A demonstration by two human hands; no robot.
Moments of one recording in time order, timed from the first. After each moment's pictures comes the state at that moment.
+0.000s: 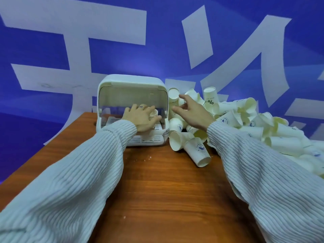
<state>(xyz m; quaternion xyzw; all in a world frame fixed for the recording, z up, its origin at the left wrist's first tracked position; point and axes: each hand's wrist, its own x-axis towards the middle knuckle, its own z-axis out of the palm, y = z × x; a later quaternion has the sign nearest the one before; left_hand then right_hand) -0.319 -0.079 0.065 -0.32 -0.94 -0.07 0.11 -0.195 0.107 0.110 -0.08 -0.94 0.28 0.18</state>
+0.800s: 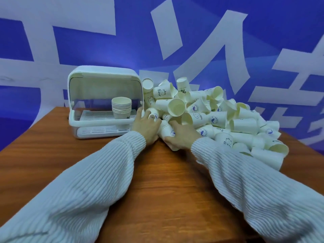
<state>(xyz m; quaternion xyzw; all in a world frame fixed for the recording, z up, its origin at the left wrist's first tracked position) -0.227 -0.004 0.020 -0.42 -0.87 0.12 0.23 -0.109 0.124 0.041 -0.19 -0.98 0.06 0.03</state>
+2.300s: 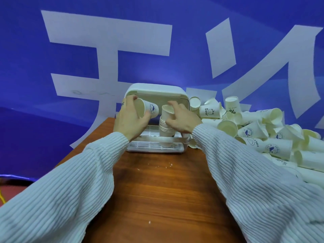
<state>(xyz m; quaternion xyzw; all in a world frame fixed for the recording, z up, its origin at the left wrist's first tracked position) -0.293 -0.173 0.079 -0.18 -0.84 -0.44 0.26 -0.265 0.035 0.104 -0.03 -0.98 0.12 0.14</state>
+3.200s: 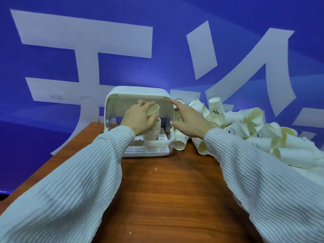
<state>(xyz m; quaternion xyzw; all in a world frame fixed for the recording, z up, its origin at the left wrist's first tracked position) -0.323 -0.101 0.092 -0.32 -0.89 -0.25 0.21 -0.213 0.087 0.121 0.00 -0.97 0.15 0.19</state>
